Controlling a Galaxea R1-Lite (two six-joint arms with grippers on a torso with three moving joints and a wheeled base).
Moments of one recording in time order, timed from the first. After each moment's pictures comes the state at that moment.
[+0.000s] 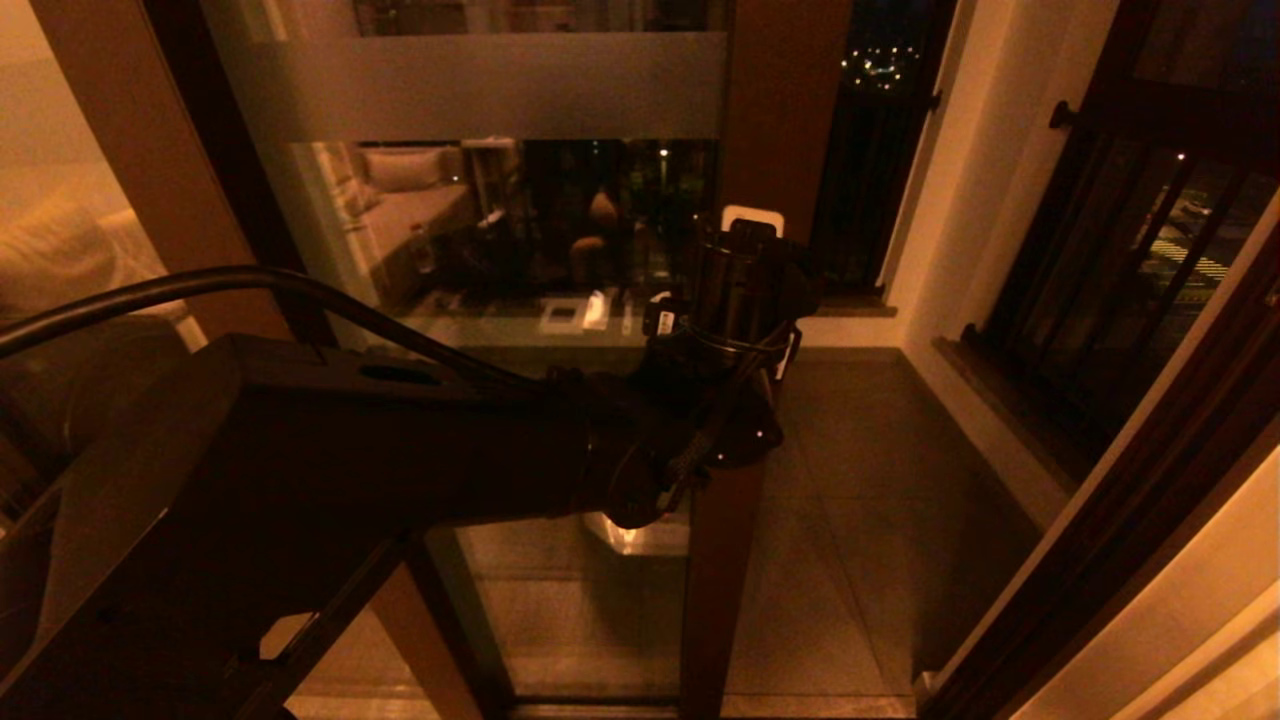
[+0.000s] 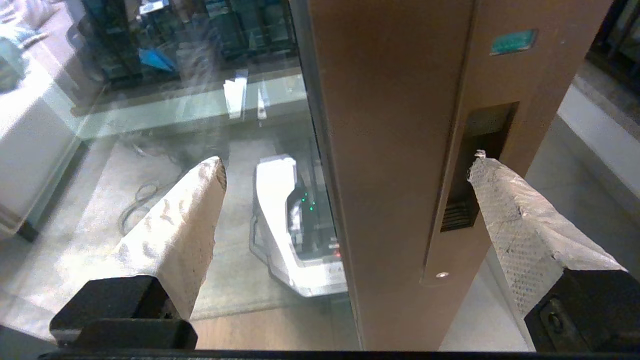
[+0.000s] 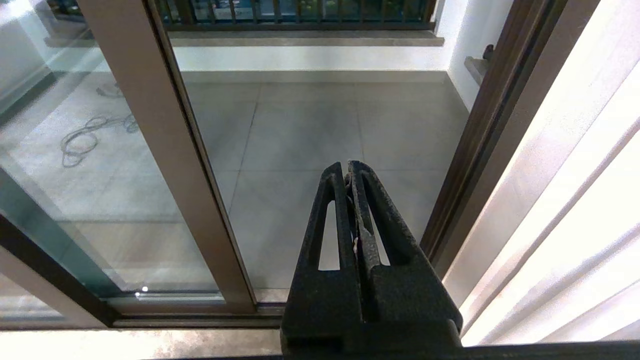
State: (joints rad) left arm -0.88 2.23 -1.75 -0.43 0.73 0.08; right arm 0.00 0.00 0.00 0.00 0.02 -0.03
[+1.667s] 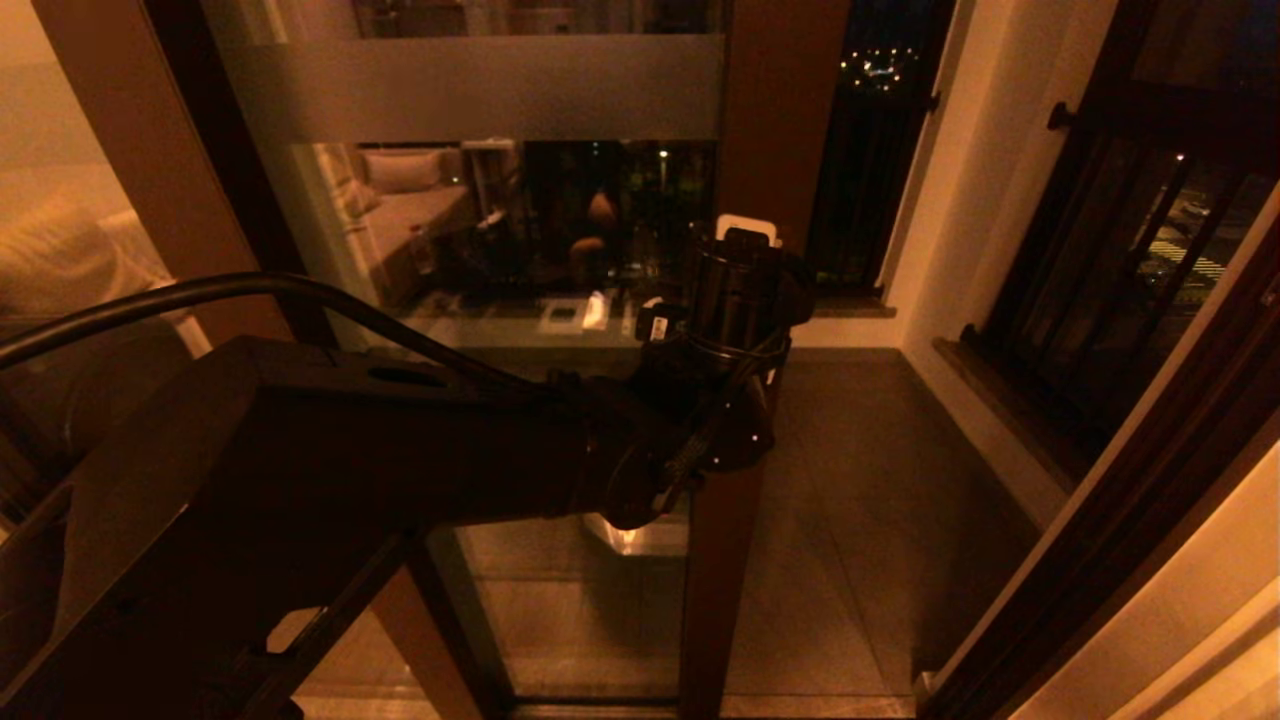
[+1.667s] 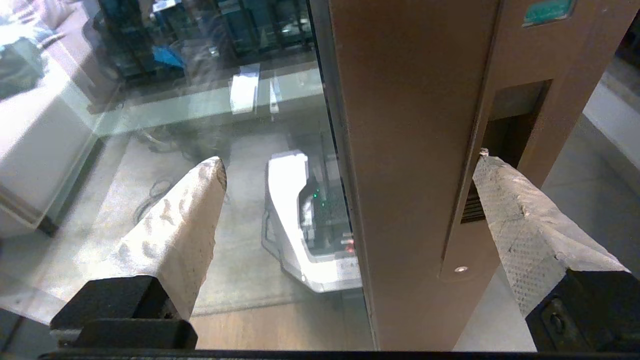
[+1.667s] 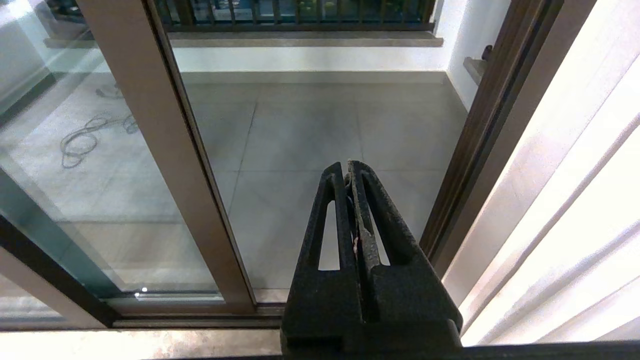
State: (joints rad) left arm -0.85 2.23 -1.74 -0.43 0.77 0.09; right arm 0.00 0.00 0.00 0.00 0.02 -0.03
